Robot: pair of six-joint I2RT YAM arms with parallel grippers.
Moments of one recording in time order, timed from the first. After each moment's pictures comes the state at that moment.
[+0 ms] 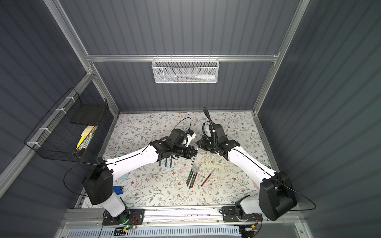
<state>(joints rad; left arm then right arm) -0.86 1.68 1.28 -0.37 0.29 -0.46 0.45 1.37 0.99 -0.34 -0.30 0.76</state>
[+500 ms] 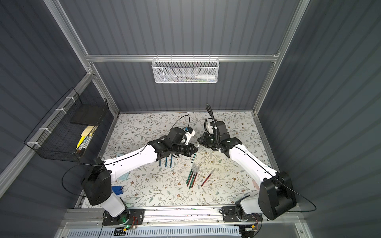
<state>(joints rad) -0.86 1.67 1.28 -0.32 0.29 -0.47 0.41 1.38 1.03 -0.35 -0.35 0.76</state>
